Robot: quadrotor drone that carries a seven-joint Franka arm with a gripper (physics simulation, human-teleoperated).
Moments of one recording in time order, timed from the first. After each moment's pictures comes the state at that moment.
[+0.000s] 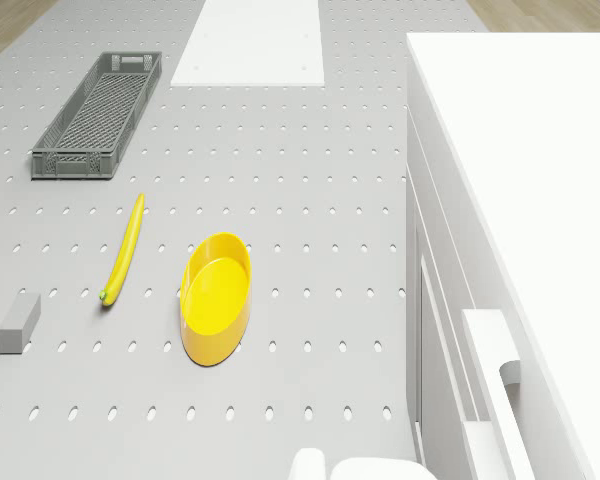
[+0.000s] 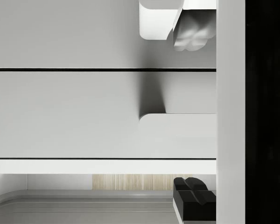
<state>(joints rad) 0.72 -1.15 -0.63 -2.69 1.03 2.03 0.73</state>
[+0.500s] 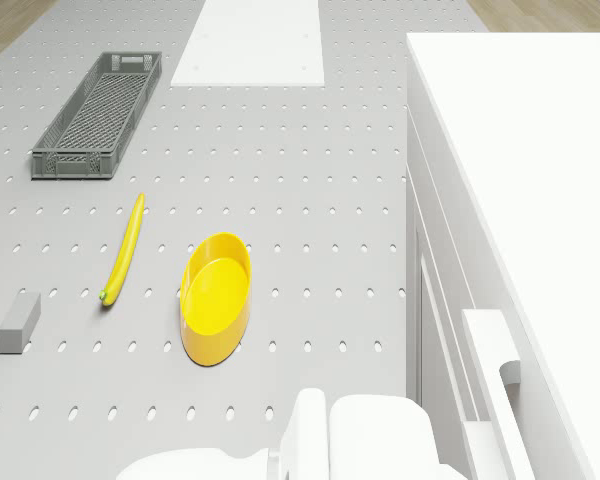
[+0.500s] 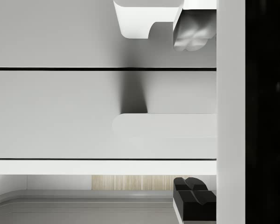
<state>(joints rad) 0.78 -1.06 -0.67 -2.62 1.04 2.03 0.69</state>
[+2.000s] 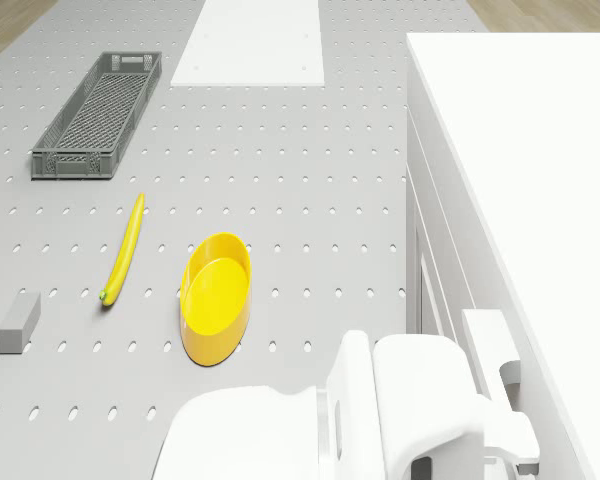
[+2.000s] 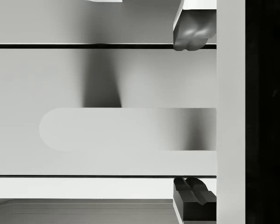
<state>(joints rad) 0.85 -0.94 -0.64 -2.58 1.15 2.08 0.60</state>
